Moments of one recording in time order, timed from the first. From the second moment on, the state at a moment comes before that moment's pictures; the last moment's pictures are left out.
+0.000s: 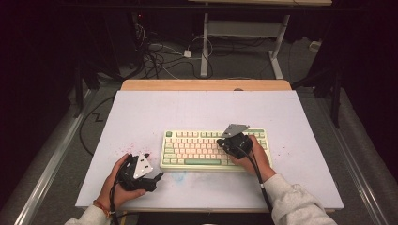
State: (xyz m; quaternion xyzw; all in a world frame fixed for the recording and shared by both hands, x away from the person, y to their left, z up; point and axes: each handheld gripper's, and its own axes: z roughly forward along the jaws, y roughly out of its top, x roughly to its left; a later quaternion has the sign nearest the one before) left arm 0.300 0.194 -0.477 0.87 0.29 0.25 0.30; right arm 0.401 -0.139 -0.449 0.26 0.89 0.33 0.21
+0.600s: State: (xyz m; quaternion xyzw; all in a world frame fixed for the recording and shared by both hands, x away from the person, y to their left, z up) left arm 0.301 0.191 -0.478 0.88 0.28 0.24 0.30; right arm 0.389 -0.150 -0.437 0.26 0.87 0.37 0.21
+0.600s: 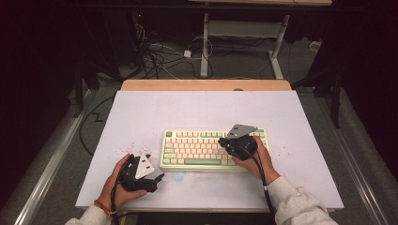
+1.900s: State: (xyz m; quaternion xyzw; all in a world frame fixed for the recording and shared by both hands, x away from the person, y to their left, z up) left arm 0.302 0.203 -0.469 0.86 0.31 0.24 0.32; right arm 0.328 -0.207 -0.429 0.25 0.80 0.44 0.31
